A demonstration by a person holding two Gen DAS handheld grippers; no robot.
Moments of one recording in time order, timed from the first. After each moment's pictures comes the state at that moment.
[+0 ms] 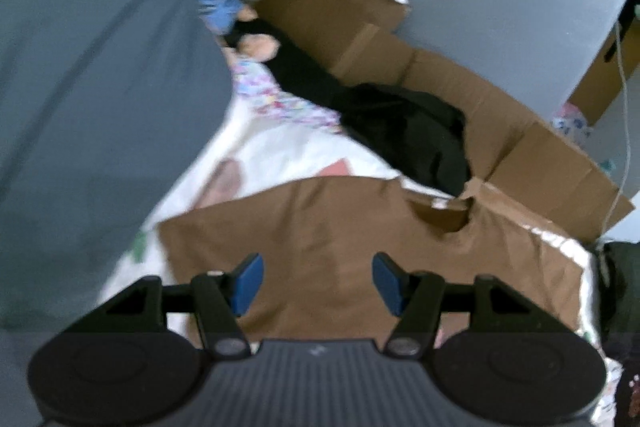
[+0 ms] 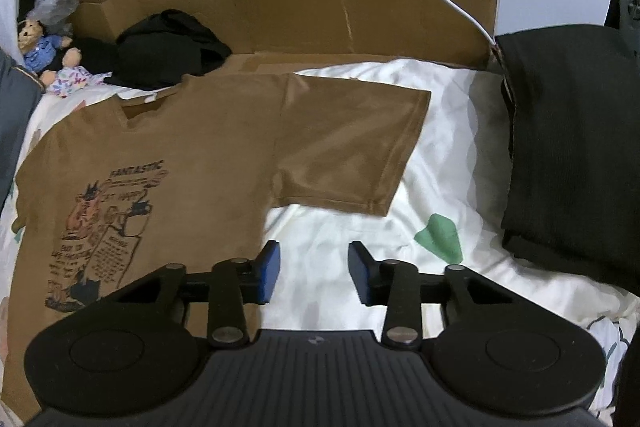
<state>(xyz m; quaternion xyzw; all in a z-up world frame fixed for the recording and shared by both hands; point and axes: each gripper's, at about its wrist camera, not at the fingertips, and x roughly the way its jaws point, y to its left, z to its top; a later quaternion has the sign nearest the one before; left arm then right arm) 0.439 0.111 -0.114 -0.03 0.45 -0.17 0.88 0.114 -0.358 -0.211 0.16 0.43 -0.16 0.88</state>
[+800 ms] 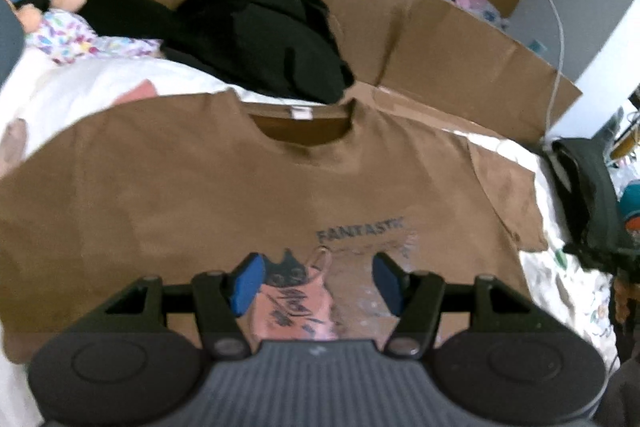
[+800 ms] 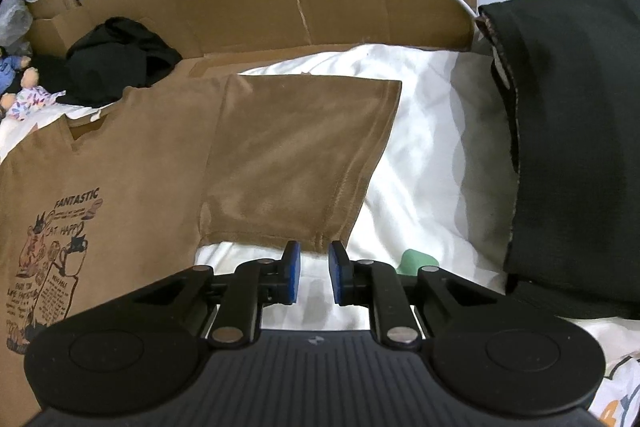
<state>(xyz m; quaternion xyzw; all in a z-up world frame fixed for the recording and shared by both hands) 0.402 -0.035 -0.238 0.03 0.47 -0.32 0.83 0.153 -0.405 -0.260 0.17 0.41 -0.19 0.88</state>
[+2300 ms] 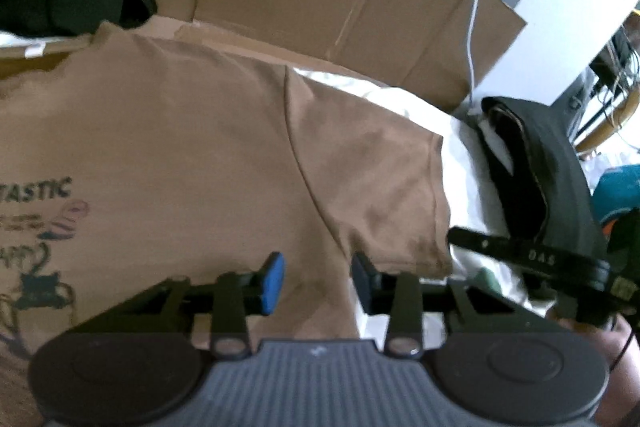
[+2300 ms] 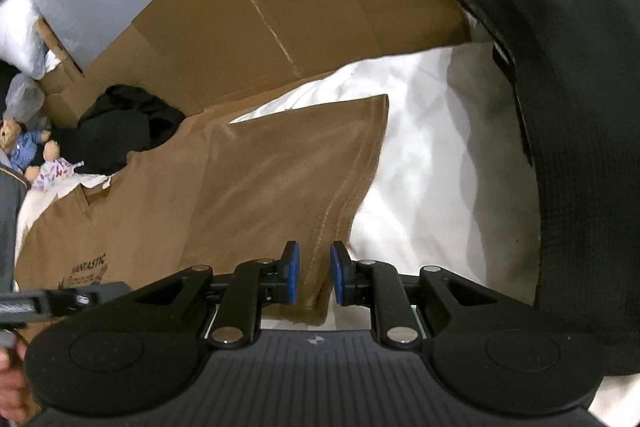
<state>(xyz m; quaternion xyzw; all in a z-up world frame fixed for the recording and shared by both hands) 0.308 -0.302 -0.344 -0.02 0.47 -0.36 0.81 0.151 -0.469 -0.315 0.30 0.33 -0.14 0.88</state>
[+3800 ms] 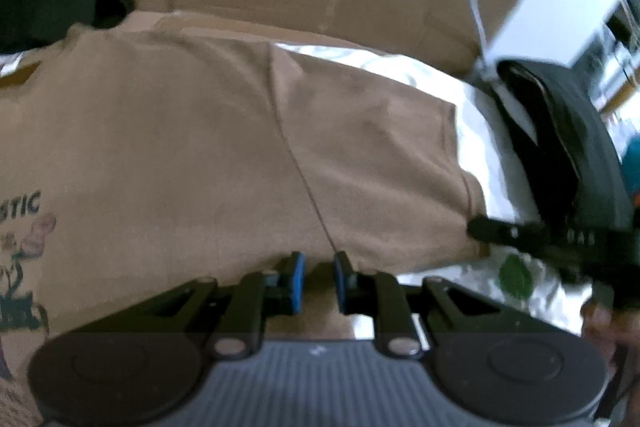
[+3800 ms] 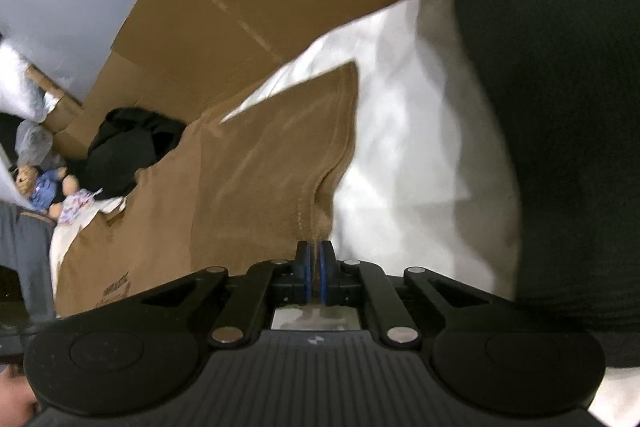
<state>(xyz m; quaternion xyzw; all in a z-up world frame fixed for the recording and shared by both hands) 0.307 -0.338 -0.357 0.07 0.47 -0.35 0.80 0.138 -0.494 -0.330 0.37 0.33 -0.13 0.86</state>
